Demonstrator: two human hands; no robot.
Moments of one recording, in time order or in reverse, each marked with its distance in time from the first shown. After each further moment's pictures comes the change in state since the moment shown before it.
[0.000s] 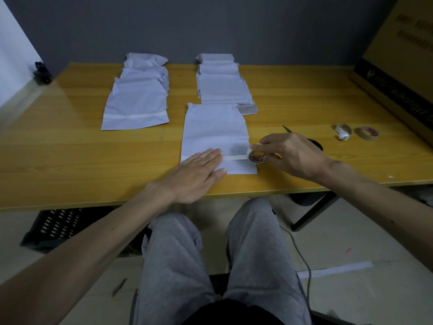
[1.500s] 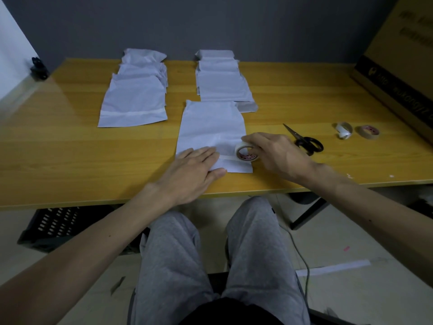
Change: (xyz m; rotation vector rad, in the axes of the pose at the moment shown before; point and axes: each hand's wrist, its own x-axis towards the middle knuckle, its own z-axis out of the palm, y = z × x) left_hand -0.007 0.008 -0.006 0.212 0.148 -0.030; right_hand 0.015 -0.021 0.016 0.101 -0.011 0.174
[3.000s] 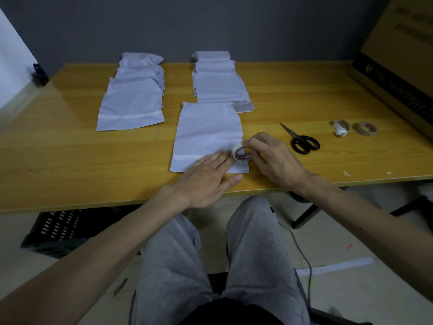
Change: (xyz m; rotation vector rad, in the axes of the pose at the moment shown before) left_hand 0.016 0.029 0.008 -0.155 -0.117 0.070; right_hand -0.014 0.005 0.015 0.070 0.139 -0.033
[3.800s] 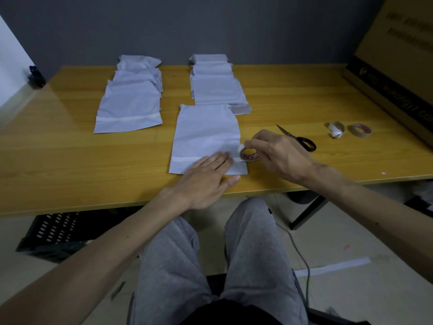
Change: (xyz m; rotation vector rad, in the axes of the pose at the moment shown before) left_hand 0.000 0.002 0.000 0.021 0.004 -0.021; right_hand 0.005 0.000 -0.029 -0.208 -0.114 -0.078
